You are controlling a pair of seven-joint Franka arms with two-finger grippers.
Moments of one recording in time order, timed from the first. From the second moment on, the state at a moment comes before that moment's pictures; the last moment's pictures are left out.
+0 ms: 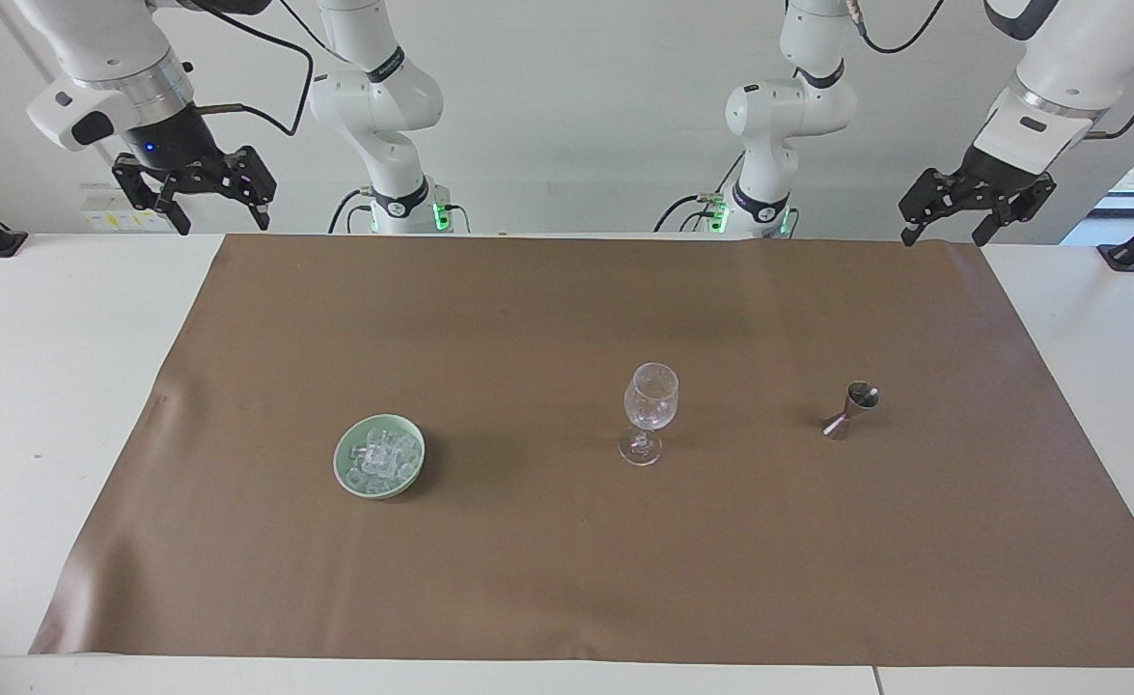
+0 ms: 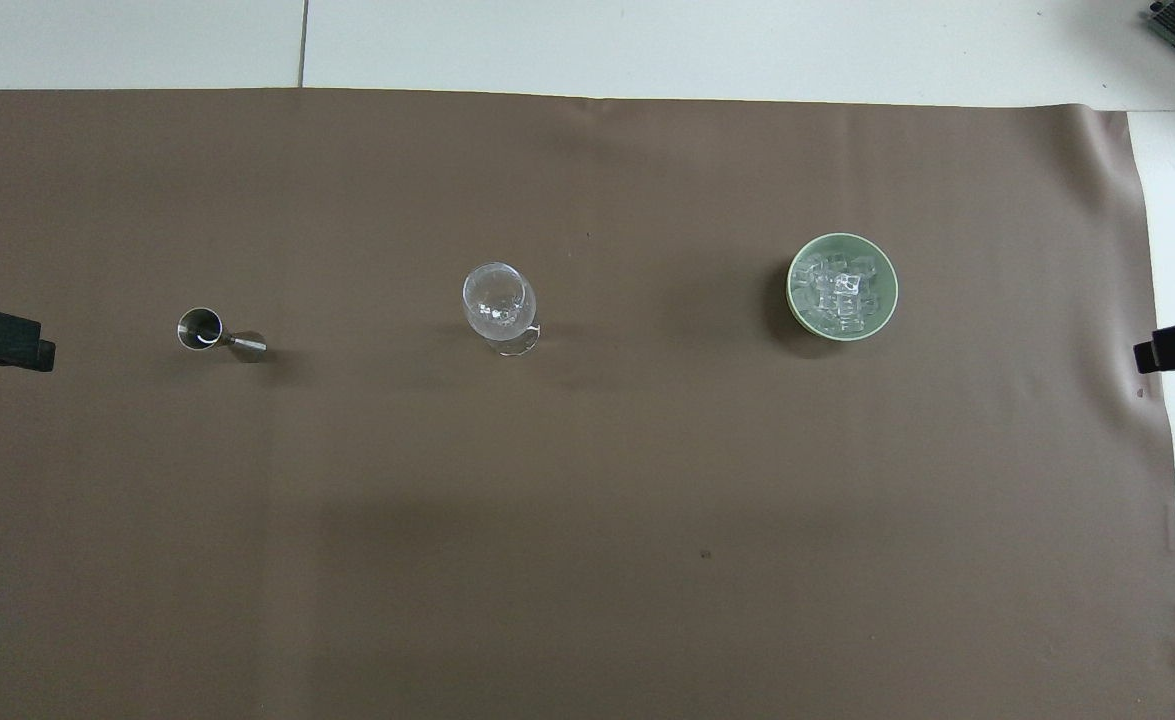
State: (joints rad) left arm 0.06 -0.08 -0.07 -1.59 -0.02 1.49 0.02; right arm 0.01 -0.04 -0.10 -1.51 -0.01 1.46 -0.17
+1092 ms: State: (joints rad) left arm 0.15 0.02 -0.06 -1.72 -0.19 1.60 -0.24; right arm 0.01 -0.04 -0.10 -1.51 -0.01 1.46 -0.17
